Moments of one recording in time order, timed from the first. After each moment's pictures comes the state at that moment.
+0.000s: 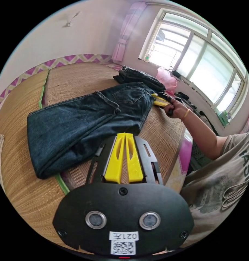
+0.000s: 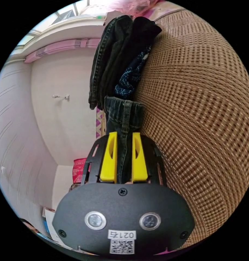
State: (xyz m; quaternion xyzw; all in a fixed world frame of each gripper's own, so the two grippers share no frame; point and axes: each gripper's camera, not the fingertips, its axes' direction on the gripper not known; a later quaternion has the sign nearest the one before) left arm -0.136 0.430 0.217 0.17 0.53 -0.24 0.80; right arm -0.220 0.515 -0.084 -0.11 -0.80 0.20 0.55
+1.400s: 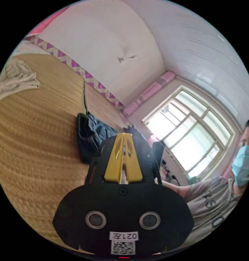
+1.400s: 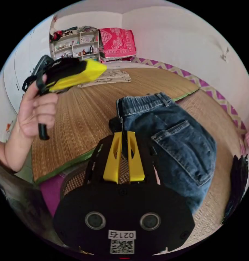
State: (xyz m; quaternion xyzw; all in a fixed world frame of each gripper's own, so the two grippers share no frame) left arm -0.224 0.747 0.403 0.28 0.55 -0.54 0.57; right arm -0.473 0.619 -0.651 0.32 -0.58 -0.51 0.55
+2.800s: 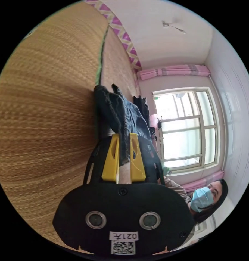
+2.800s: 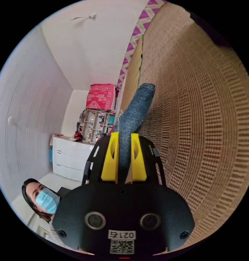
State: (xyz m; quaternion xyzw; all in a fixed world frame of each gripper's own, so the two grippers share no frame) left arm -0.150 0.631 0.578 0.06 0.75 -0.45 0.48; right arm -0.618 0.403 -0.012 -0.16 -0.87 -0.23 0.41
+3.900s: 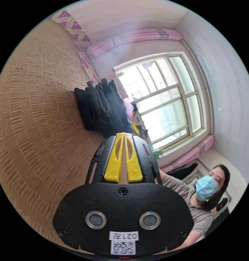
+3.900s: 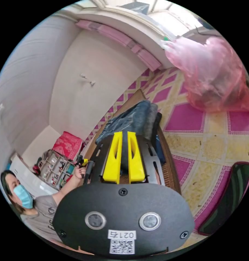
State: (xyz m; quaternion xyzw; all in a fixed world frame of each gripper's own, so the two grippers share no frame) left arm -0.012 0.240 0.484 0.20 0.84 -0.26 0.43; right arm -0.206 0.146 0.198 0.12 -0.79 0.02 0.60
